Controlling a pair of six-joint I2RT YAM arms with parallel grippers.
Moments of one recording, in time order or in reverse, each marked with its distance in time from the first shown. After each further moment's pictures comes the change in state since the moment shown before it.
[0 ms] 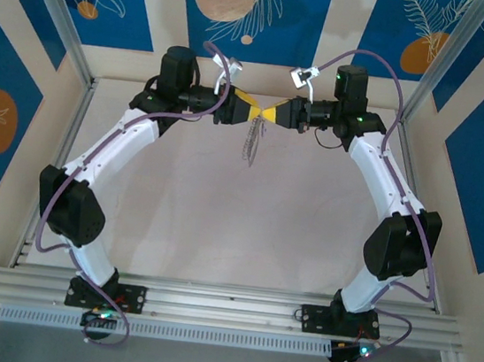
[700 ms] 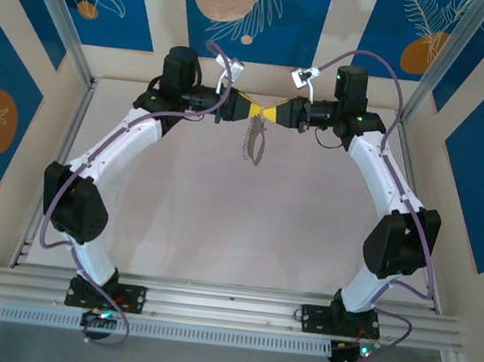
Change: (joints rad) left arm -0.001 0.027 0.000 0.060 0.061 -0.082; right arm -0.001 0.012 0.000 0.000 0.011 -0.006
